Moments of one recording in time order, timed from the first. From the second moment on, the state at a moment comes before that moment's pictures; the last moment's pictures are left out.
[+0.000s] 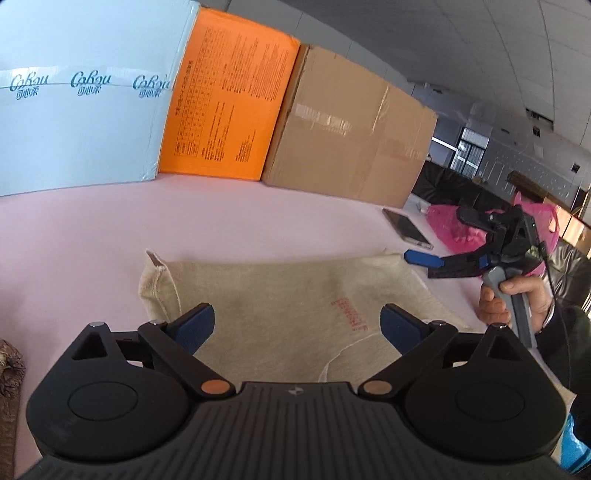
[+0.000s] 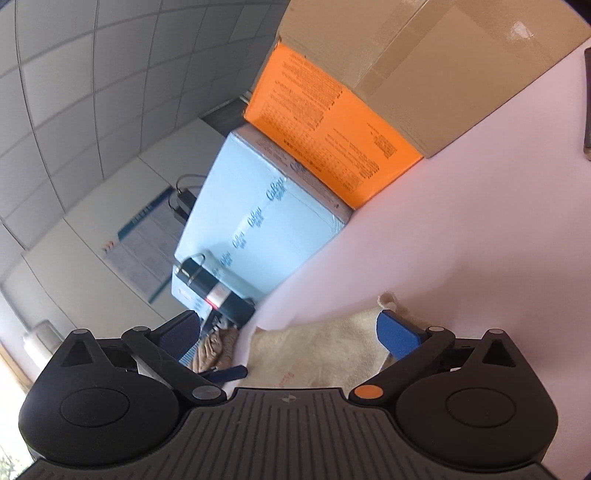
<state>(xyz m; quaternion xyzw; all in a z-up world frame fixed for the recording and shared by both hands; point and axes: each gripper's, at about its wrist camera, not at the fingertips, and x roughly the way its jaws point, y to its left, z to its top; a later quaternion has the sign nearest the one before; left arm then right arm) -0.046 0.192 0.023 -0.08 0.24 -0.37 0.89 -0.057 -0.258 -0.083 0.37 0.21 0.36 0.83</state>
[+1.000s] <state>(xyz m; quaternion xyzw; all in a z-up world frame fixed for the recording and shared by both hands) -0.261 0.276 0.041 0.13 0.14 -0.30 0.93 -0.300 -0.265 -0.046 0.04 0.13 0.30 0.94</state>
